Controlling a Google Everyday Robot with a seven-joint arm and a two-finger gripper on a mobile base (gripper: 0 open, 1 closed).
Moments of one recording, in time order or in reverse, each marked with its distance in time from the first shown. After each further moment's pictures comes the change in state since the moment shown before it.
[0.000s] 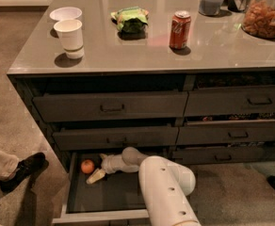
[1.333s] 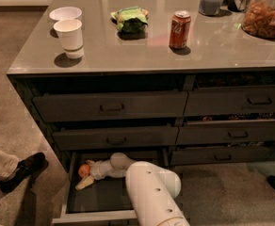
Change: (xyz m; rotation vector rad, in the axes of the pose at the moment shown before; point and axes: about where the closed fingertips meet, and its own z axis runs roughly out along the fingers) arm 0.001 0.037 0.066 -0.069 -0.019 -0.102
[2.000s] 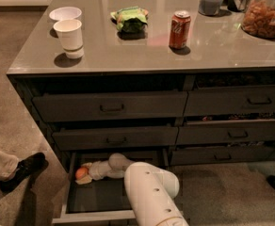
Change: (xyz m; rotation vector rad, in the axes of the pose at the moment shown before) arm 0.000 -0.003 0.009 0.021 0.004 -0.022
